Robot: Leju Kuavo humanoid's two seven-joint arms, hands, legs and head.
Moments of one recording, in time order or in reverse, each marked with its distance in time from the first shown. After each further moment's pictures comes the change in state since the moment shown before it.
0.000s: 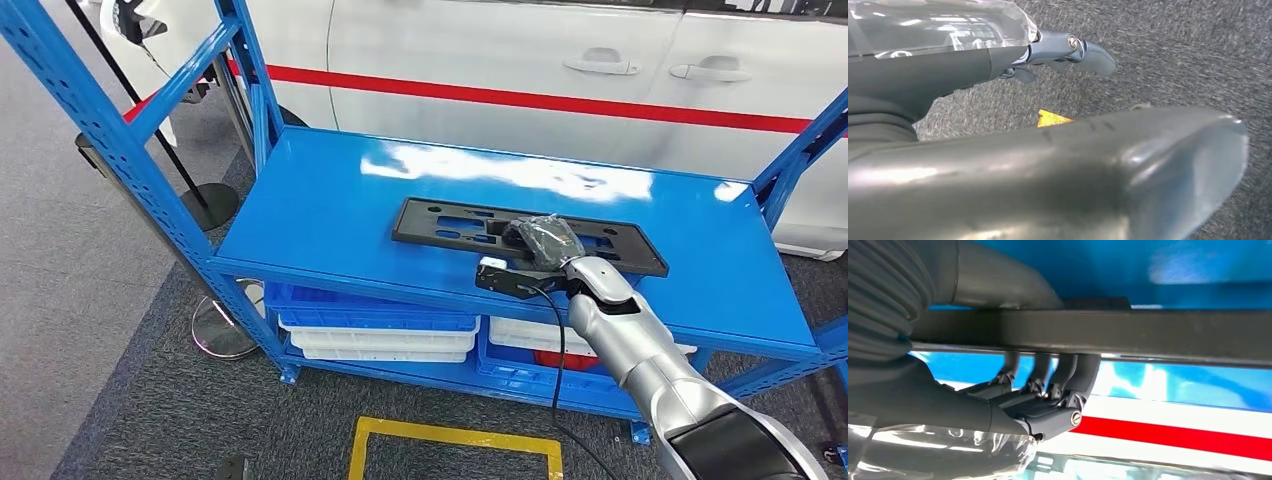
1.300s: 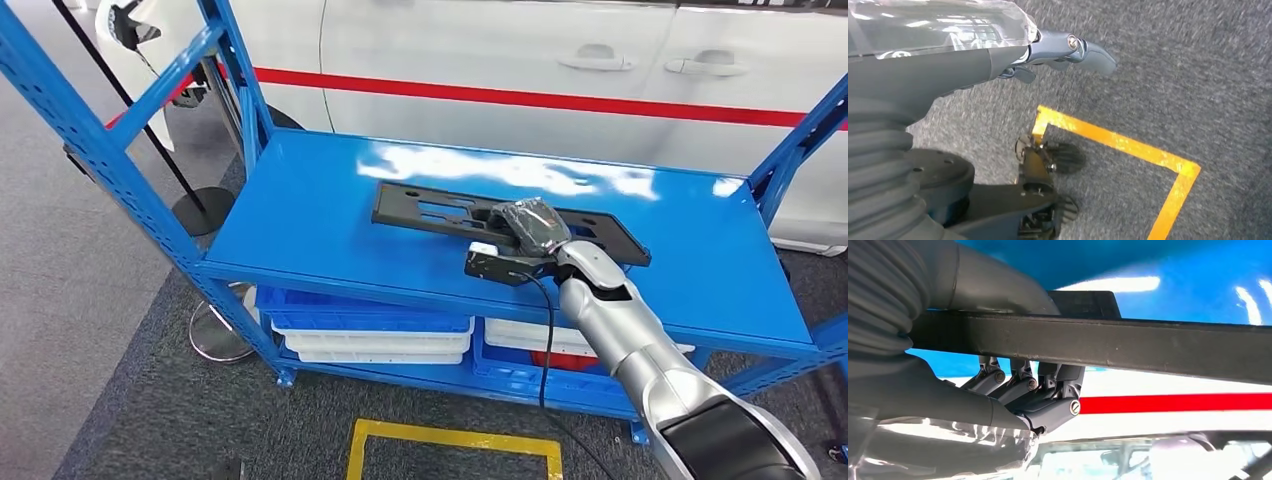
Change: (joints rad) left arm 0.004 -0.004 -0.004 0.000 0.054 0.010 -0.005; right arm -0.034 0.032 -0.010 -0.065 -0.100 0.044 -0.108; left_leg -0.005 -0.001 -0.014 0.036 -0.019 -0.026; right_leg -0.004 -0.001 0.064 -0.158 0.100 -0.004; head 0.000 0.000
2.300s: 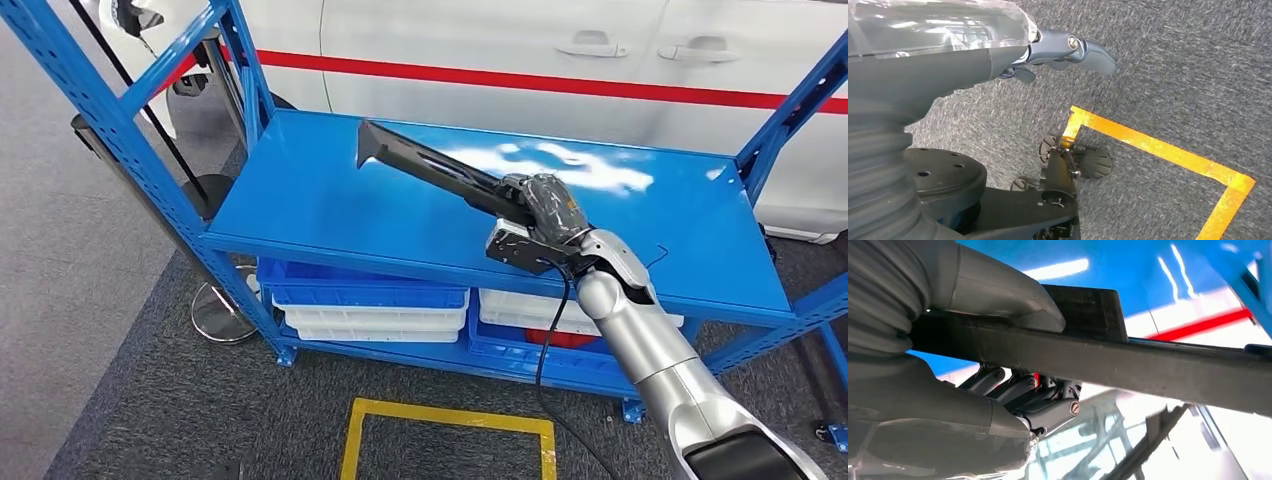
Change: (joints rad) left arm -0.008 0.002 0.014 0.000 -0.006 0.016 0.066; right arm 0.111 -0.059 -0.080 -0.358 -0.223 0.039 -0.026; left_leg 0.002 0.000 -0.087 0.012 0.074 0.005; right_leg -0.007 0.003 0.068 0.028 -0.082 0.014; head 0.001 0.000
